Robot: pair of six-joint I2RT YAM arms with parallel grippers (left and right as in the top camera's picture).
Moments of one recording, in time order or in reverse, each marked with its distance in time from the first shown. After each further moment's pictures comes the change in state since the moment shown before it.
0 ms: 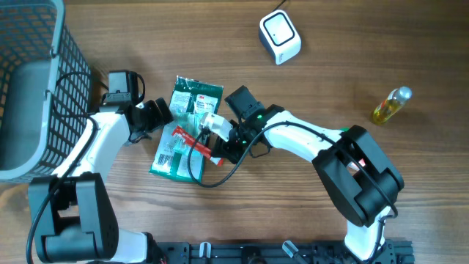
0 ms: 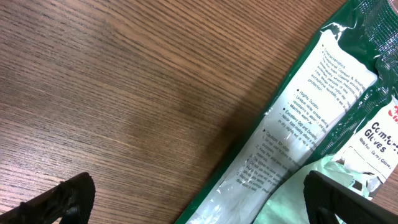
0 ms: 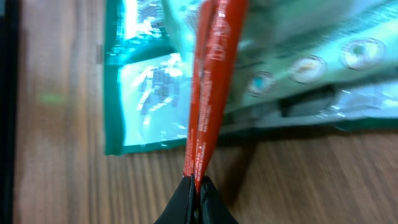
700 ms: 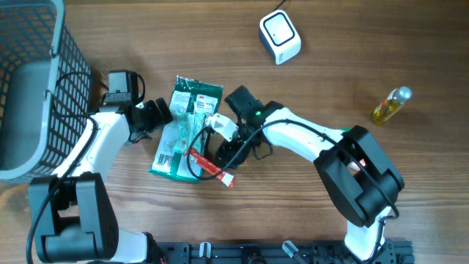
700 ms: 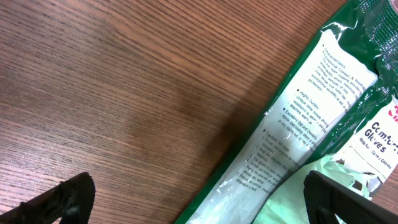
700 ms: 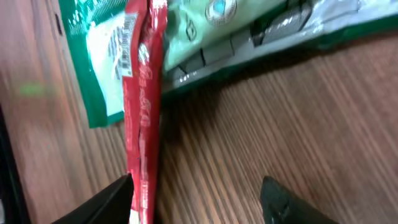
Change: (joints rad) left arm 0.000 0.000 0.000 0.000 0.000 0.000; right arm 0.000 -0.002 0.052 -0.193 0.101 0.085
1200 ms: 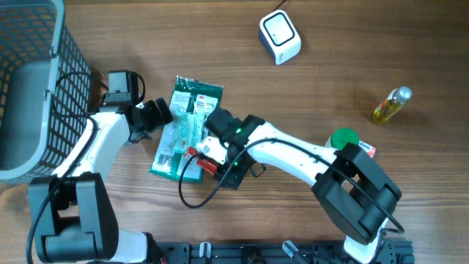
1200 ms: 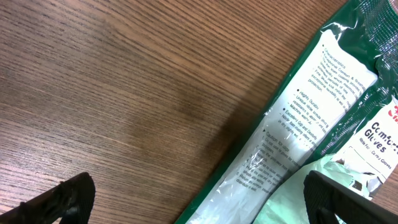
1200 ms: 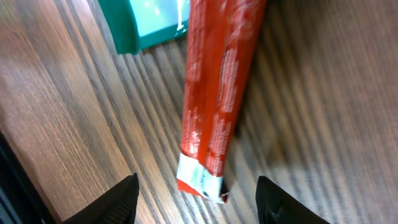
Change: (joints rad) left arm 0.000 0.000 0.000 0.000 0.000 0.000; right arm 0.174 -0.051 0.027 -0.234 0.237 0.041
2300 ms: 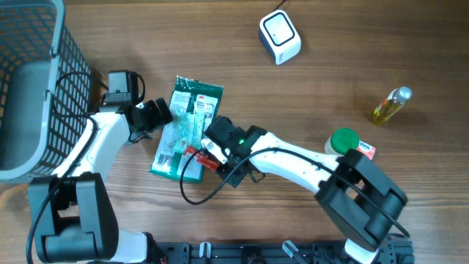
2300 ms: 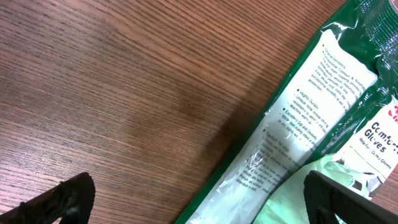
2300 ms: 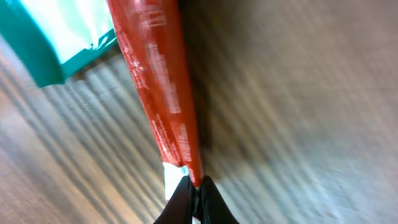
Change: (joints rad) left arm 0.000 0.000 0.000 0.000 0.000 0.000; right arm 0.025 -0.048 -0.101 0.156 0.159 0.227
